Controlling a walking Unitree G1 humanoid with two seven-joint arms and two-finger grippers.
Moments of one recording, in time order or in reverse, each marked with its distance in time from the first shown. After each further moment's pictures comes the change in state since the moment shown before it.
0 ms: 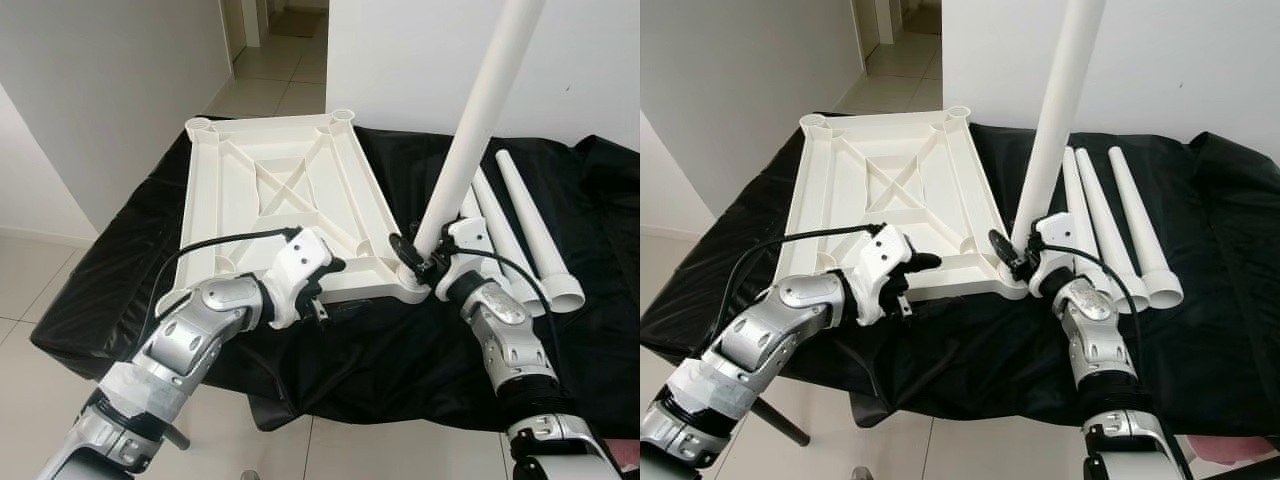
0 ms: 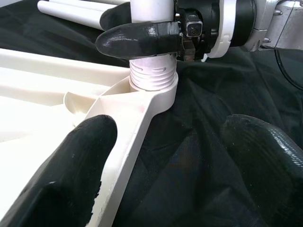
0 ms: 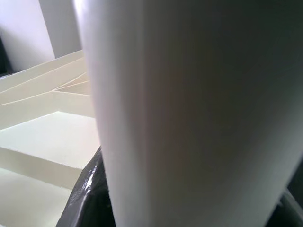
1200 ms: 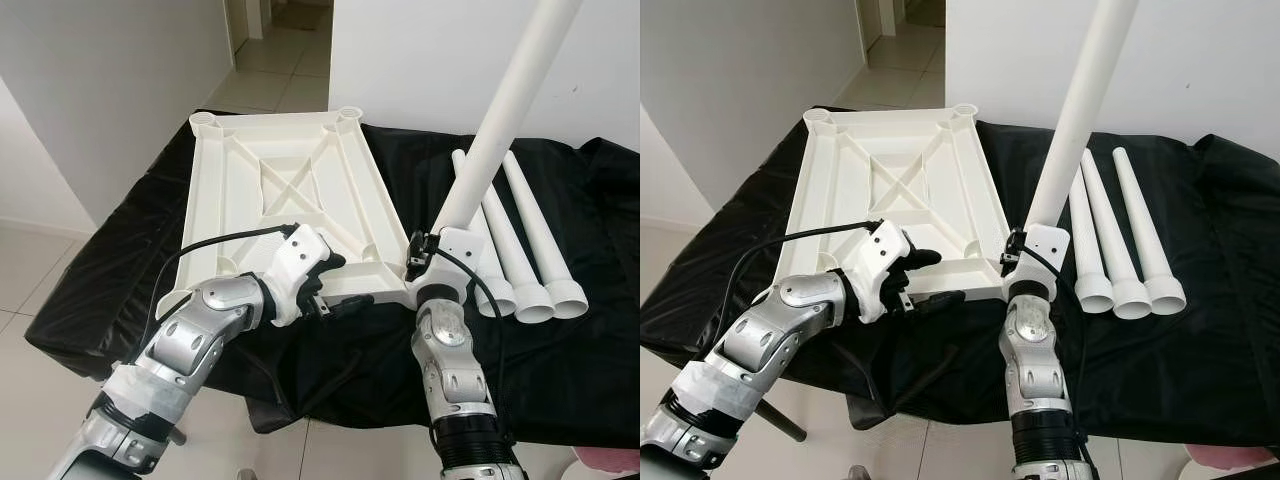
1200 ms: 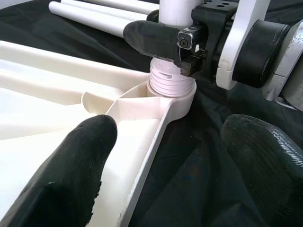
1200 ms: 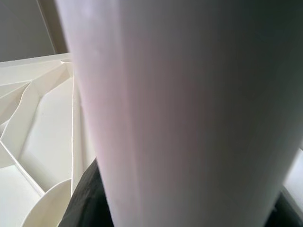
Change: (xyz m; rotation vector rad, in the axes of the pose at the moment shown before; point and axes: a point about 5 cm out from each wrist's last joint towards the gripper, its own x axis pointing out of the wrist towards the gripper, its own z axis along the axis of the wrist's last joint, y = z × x) left arm 0.001 0.001 0.001 -0.032 -0.029 0.023; right arm -0.008 0.046 0.005 0.114 0.017 -0.710
